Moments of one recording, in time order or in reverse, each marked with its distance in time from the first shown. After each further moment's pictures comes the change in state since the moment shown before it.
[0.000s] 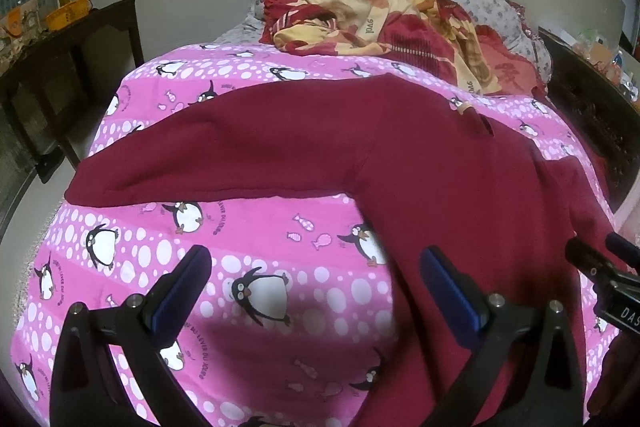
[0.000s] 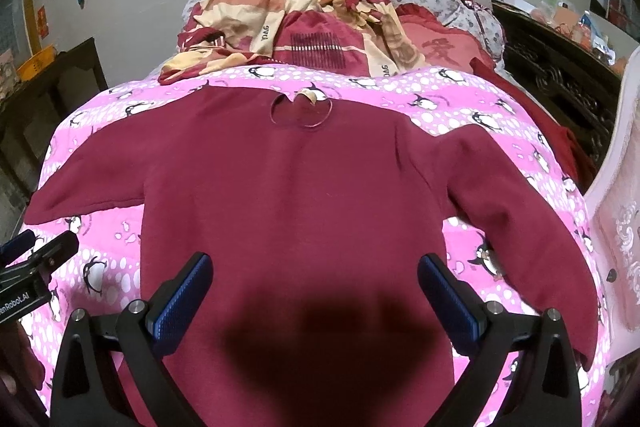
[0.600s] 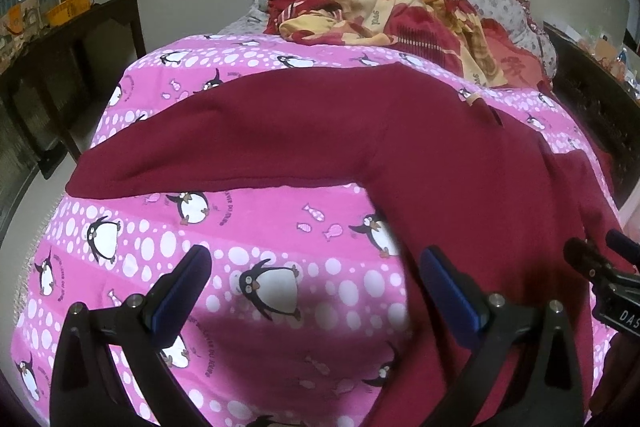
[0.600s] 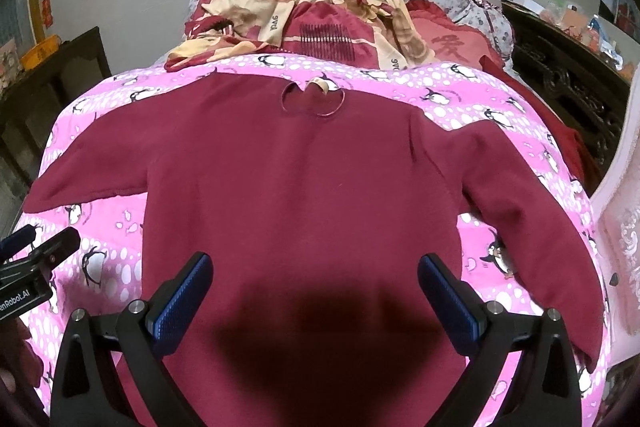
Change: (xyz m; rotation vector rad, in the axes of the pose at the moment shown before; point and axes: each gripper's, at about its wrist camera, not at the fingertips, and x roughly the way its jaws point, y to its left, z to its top) left arm 0.007 0.007 -0.005 0.000 0.029 0.014; right arm 0.011 0.012 -0.003 -0.036 0.036 0.008
